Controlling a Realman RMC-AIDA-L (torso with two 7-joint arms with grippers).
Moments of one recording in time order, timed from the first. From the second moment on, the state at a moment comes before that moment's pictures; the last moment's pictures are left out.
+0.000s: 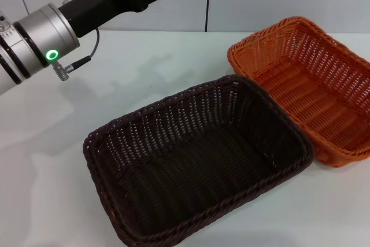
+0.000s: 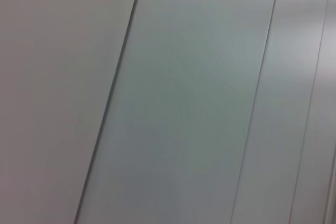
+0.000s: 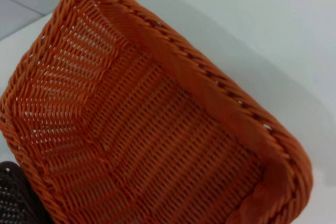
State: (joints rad) left arm -0.64 -2.06 -2.14 -0.57 1.18 -1.21 1.85; right arm 0.75 1.76 -0.47 -0.88 -2.74 -1.78 2.77
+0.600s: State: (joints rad) left arm -0.65 -2.06 -2.12 -0.56 1.17 -1.18 1.85; right arm 0.76 1.76 -0.47 -0.71 -2.70 -1.67 2.77
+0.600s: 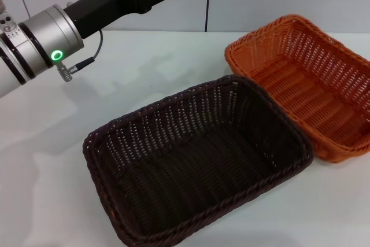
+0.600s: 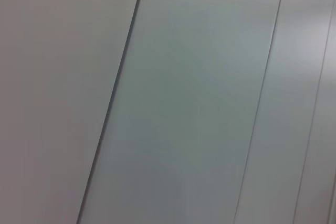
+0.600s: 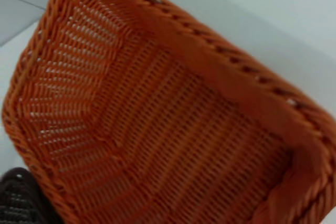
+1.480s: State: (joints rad) left arm -0.68 -2.06 -2.12 -0.54 1.18 -1.13 1.86; right arm 0.73 1.80 -0.47 -0.63 -2.57 -1.48 2.68
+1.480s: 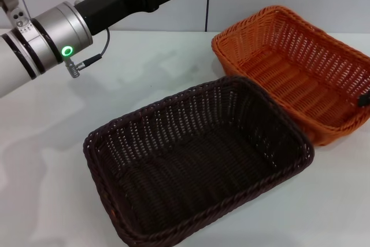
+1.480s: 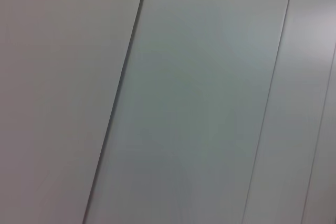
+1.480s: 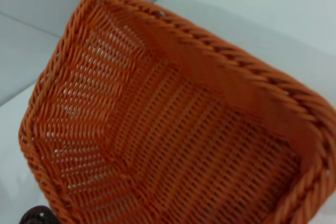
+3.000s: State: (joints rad) left arm -0.68 -2.06 -2.11 -0.52 1.17 -1.13 1.88; right arm 0.67 1.80 -0.47 -0.64 -2.56 -1.34 2.65
